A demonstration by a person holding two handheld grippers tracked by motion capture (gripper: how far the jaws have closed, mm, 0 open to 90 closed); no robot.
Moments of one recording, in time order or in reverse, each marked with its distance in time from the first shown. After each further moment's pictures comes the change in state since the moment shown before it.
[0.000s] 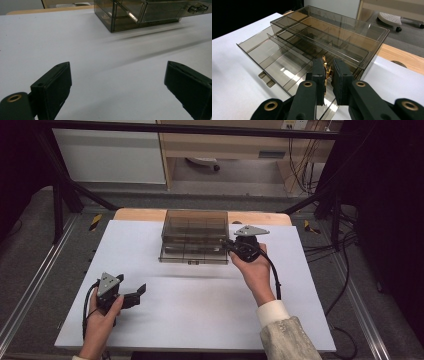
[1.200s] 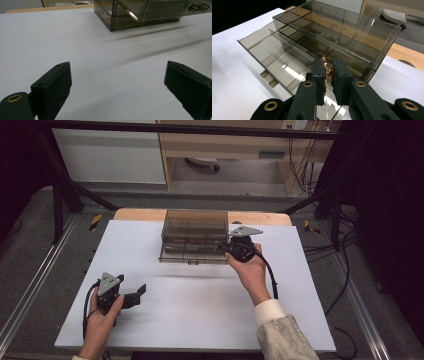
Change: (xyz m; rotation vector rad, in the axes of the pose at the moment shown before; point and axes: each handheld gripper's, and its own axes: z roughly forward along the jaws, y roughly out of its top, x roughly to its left) left arm 0.000 0.000 0.001 0.007 0.000 0.002; right arm 0.007 0.000 0.012 0.031 0.014 -0.013
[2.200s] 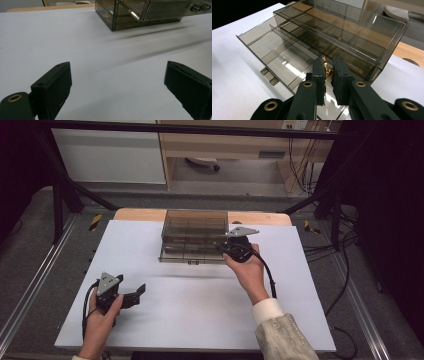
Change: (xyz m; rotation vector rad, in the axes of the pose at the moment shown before) left arm 0.002 0.000 0.000 0.000 0.003 -0.008; right arm 0.003 0.000 0.007 0.029 0.005 -0.013
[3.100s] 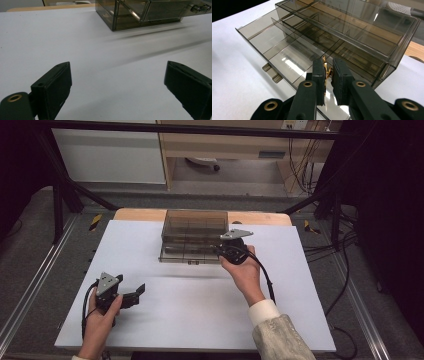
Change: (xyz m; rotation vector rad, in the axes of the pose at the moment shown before) left arm 0.001 0.000 -0.001 -0.001 -0.001 -0.004; right arm 0.009 -0.003 0.009 0.031 -0.002 -0.014
